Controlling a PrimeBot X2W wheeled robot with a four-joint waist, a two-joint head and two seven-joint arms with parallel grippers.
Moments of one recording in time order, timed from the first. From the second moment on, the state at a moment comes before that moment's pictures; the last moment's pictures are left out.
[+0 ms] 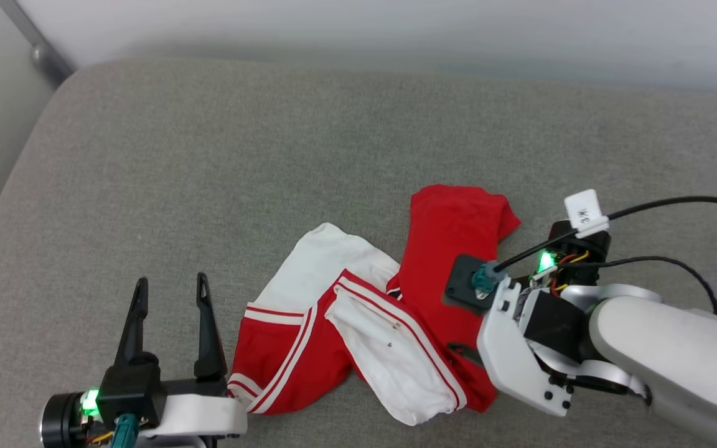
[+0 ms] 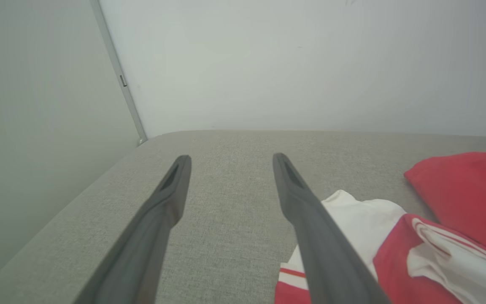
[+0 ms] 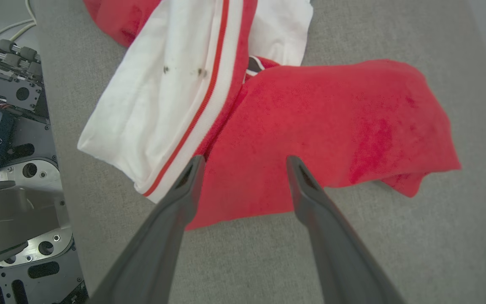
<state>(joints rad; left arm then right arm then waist) 0.02 0.28 -0.28 -0.11 -0.25 0.38 -0.26 -0.93 -0.65 1.27 -0.01 0.76 0.13 0.63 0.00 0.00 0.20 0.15</state>
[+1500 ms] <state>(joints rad) 0.04 0.08 -0.06 -0.06 -0.08 0.14 -0.26 -0.86 -0.86 1.28 0.24 0.76 0.13 0.56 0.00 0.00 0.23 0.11</state>
